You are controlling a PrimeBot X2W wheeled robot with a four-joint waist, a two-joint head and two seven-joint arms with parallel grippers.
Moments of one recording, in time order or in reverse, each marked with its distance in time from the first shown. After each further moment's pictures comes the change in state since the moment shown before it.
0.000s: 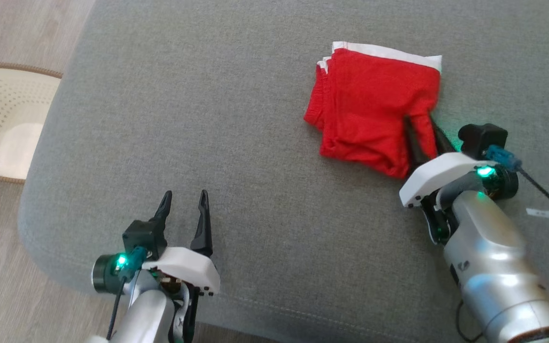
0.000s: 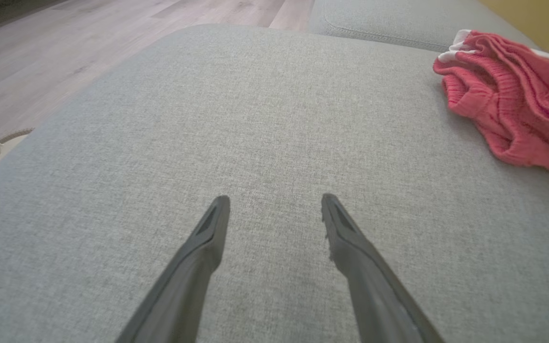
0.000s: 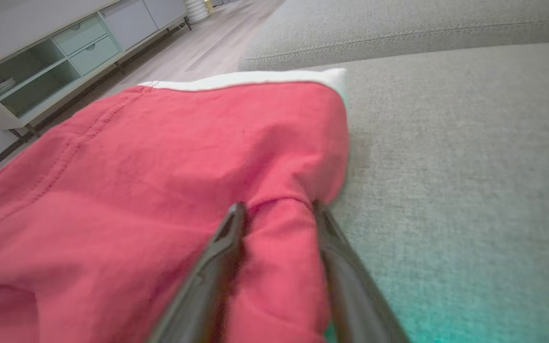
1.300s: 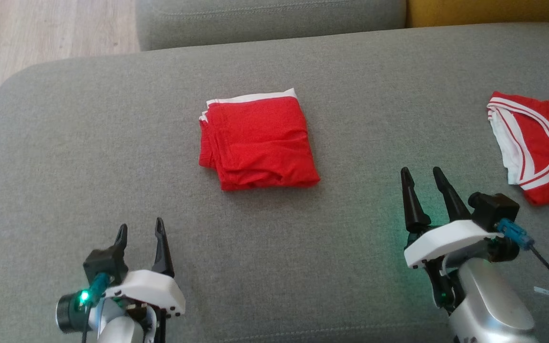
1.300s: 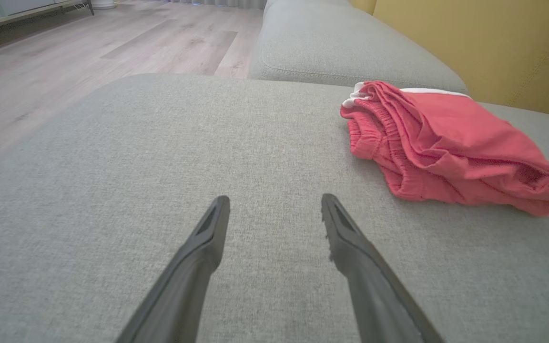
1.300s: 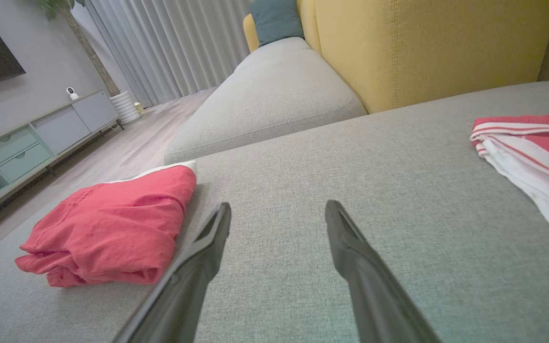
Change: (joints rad) left arm 0.090 -0.001 0.171 0.029 0.035 0.009 0.000; right arm 0.359 0.004 -0.049 -0.382 0.025 0.000 0.006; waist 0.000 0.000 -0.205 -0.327
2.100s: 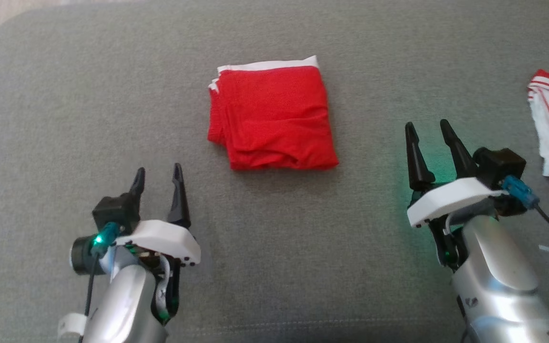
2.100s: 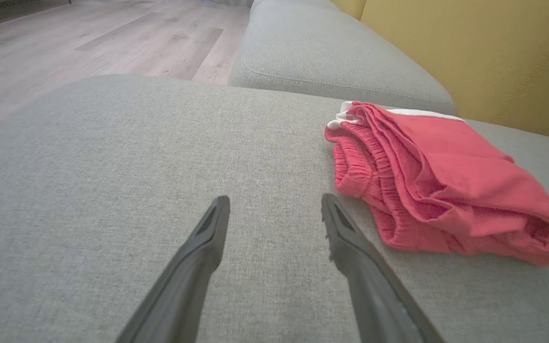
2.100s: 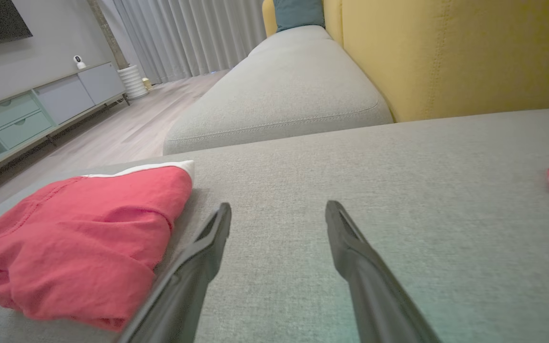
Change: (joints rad) left arm -0.174 -0.001 -0.089 0.013 -0.067 -0.009 0.000; right arm -0.156 -0.007 -0.013 0.040 -0.079 0.000 0.000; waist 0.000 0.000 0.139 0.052
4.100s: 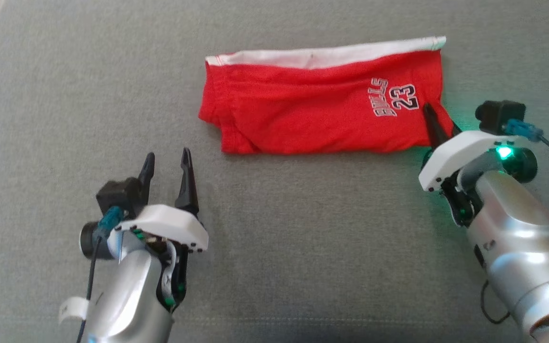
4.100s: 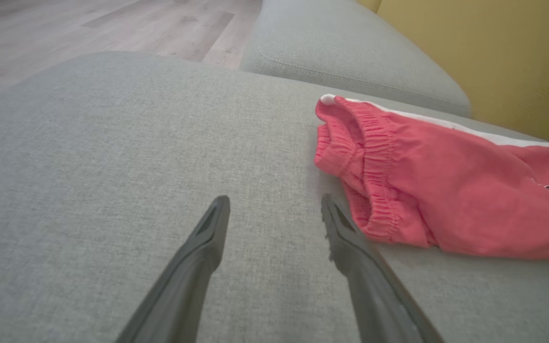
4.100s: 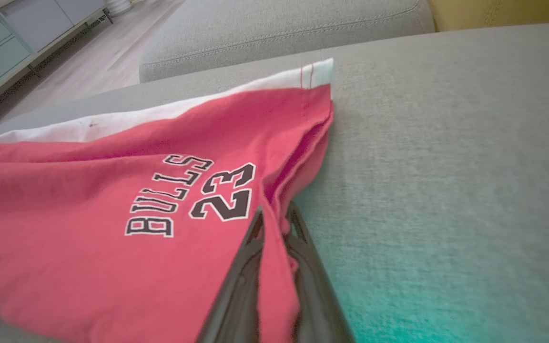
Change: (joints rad) left arm -0.067 -0.001 -0.038 0.023 -0.072 -0.019 0.000; right arm -0.311 -0.105 0.283 0.414 0.300 0.000 0.082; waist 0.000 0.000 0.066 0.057
